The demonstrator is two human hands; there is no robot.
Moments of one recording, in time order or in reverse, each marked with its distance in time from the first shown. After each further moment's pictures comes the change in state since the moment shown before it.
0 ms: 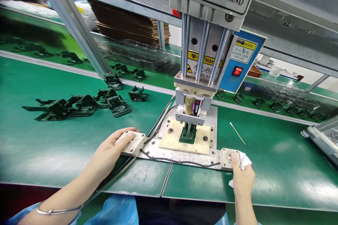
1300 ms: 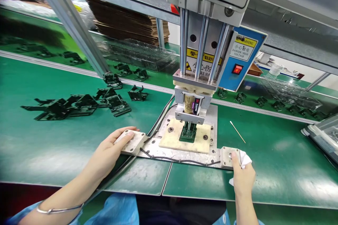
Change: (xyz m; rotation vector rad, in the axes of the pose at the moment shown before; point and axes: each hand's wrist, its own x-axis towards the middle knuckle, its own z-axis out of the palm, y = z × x) left_hand 0.004 -0.002 0.000 -0.025 0.023 0.001; right_hand 0.000 0.000 -0.001 0.011 -0.001 0.021
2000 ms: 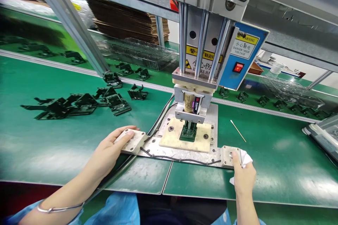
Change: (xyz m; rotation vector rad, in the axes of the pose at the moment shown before) left_hand 0.002 -0.005 -0.002 -0.025 0.010 0.012; right_hand -0.001 -0.002 0.000 -0.020 0.000 0.001
